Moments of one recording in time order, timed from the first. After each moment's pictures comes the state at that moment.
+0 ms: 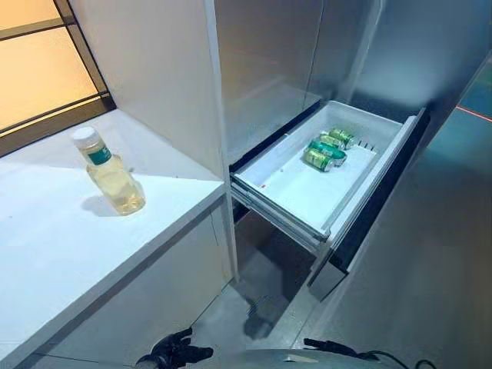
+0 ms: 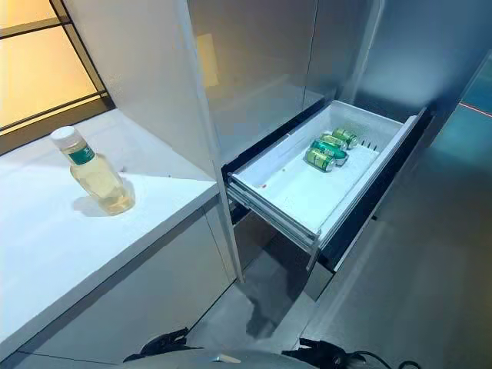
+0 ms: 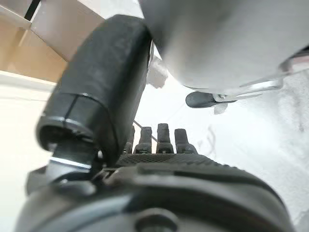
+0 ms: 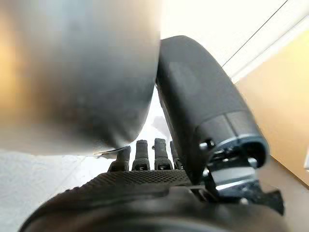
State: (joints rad) left arm 0.05 0.24 -0.18 1.20 -0.22 -0.08 -0.14; right arm -0.03 -0.23 0.13 1.28 0.22 0.09 0.35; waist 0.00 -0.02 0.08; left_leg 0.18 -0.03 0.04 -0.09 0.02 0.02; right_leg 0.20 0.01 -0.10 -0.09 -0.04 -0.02
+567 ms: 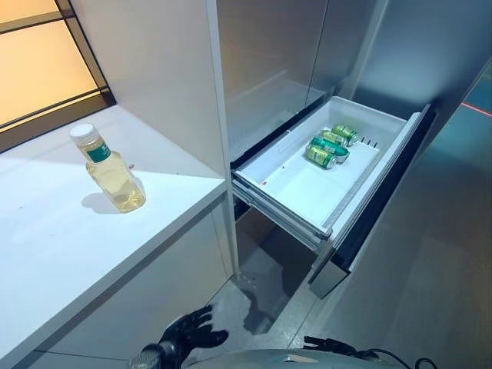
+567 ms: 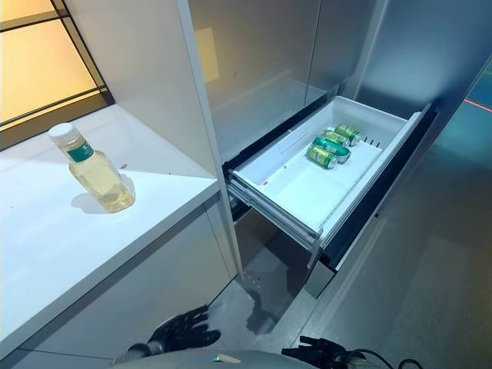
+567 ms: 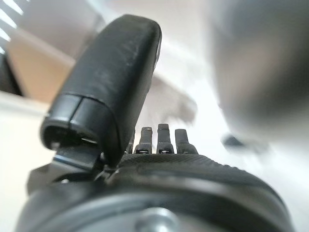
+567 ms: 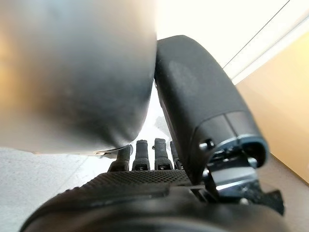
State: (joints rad) left arm 0.07 0.28 -0.24 0.93 -0.39 -0.09 -0.51; right arm -0.04 -0.24 0.13 1.26 0.22 0.11 0.35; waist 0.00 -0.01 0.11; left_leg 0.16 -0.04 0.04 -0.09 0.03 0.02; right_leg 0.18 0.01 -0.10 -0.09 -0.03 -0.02
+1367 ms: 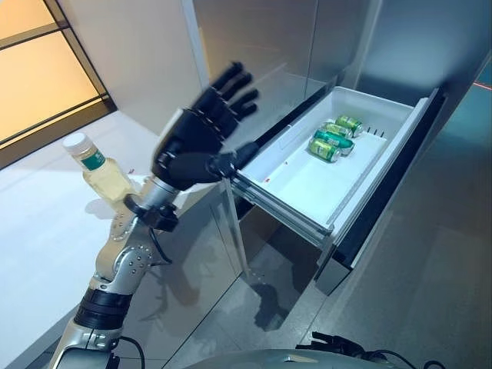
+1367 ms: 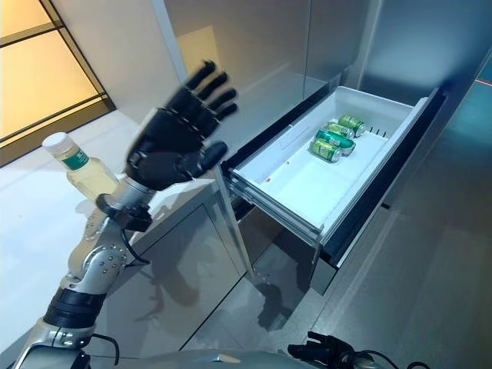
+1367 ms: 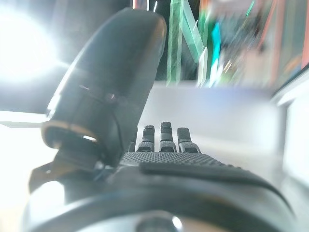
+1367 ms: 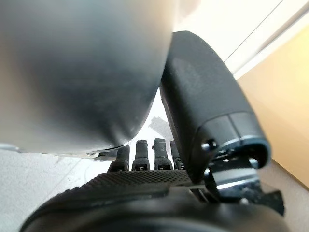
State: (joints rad) left arm -0.19 0.47 -0.03 -0.23 -0.83 -0.25 -0.34; right arm 0.00 -0.26 0.15 1.26 0.24 0.03 0.32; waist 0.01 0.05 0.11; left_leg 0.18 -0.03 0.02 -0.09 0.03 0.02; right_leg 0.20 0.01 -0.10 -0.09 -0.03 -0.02
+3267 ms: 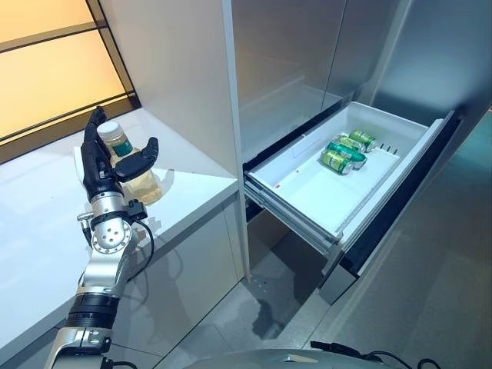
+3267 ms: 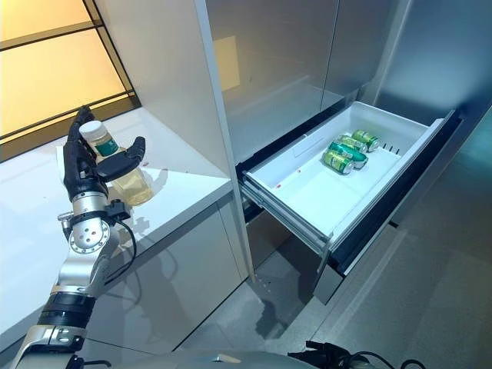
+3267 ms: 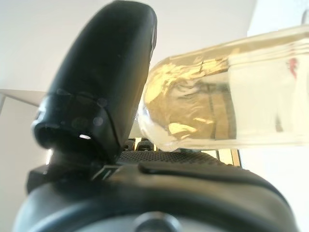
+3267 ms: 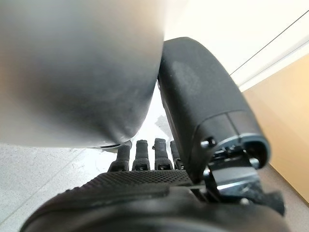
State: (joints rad) left arm -0.16 0.48 0.06 0.13 -0.28 -0.24 0.45; right arm 0.00 -0.25 0.21 1.25 0.25 0.10 0.29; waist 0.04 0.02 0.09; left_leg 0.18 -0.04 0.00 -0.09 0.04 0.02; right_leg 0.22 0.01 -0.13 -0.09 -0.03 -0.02
